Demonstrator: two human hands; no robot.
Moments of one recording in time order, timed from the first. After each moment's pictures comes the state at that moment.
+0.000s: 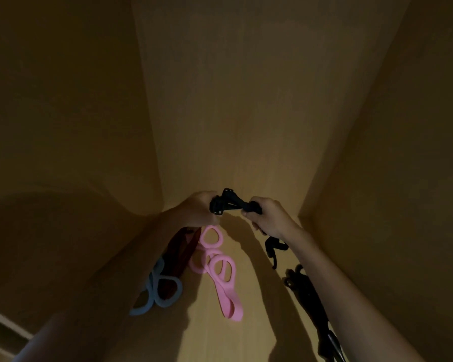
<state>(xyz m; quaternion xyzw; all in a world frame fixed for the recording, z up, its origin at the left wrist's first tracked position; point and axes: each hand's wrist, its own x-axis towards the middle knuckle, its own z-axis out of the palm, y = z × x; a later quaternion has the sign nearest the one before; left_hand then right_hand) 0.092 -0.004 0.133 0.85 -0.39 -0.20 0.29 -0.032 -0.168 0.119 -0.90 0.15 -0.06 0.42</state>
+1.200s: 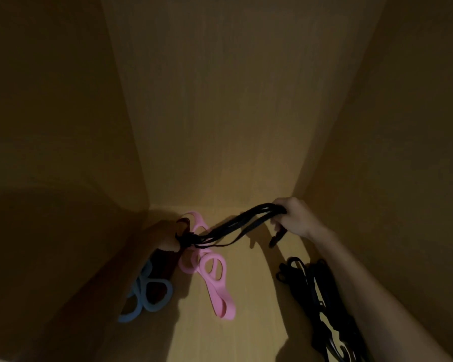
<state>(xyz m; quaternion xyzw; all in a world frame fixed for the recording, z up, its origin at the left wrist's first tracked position) 0.241 -0.010 -0.080 0.93 -0.31 -0.20 0.05 -0.081 -0.217 0.132 -0.91 0.23 -0.02 0.35</state>
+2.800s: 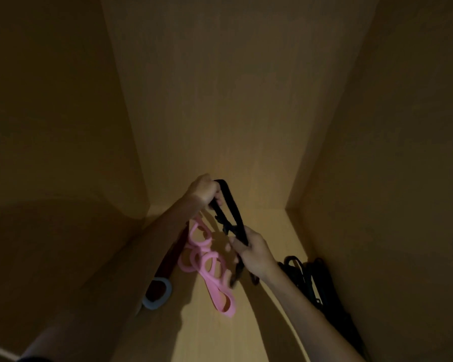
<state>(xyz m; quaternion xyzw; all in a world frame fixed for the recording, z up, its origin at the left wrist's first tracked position) 0.085 -0.069 0.137 0.76 -0.16 -0.28 0.57 -0.073 -0.128 0.054 -0.76 0.20 -0.11 0.61</state>
